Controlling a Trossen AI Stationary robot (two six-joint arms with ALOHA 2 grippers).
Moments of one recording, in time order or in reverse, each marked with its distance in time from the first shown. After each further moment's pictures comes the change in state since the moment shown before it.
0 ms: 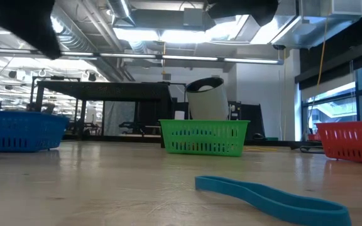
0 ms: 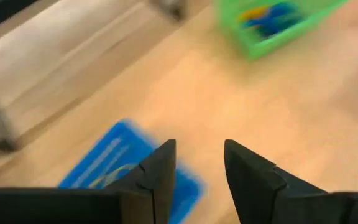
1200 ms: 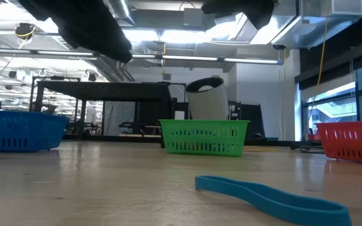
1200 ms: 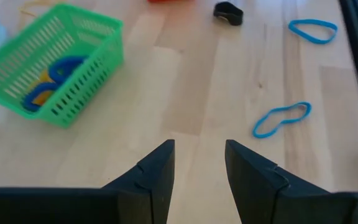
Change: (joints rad) left arm 0.036 0.265 -0.024 0.925 0.059 0.849; right arm -0.024 0.000 0.001 0.058 -0.050 0.098
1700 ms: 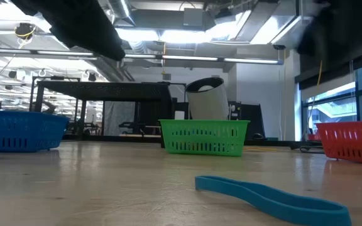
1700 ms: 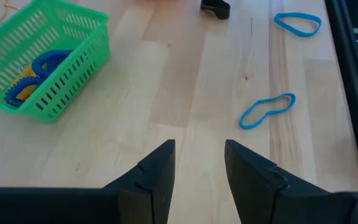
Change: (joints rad) left arm -0.014 -0.003 0.000 0.000 0.029 -0.004; right arm 0.081 0.018 0.000 -0.494 -0.482 0.337
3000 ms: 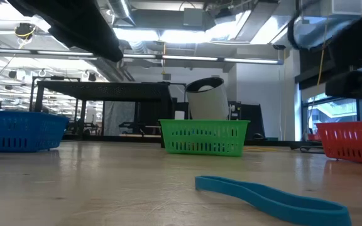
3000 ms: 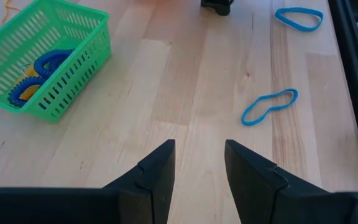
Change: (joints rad) left arm -0.004 0.000 0.000 -0.015 -0.002 0.009; right arm 0.108 0.178 -0.076 -0.160 0.015 -0.217
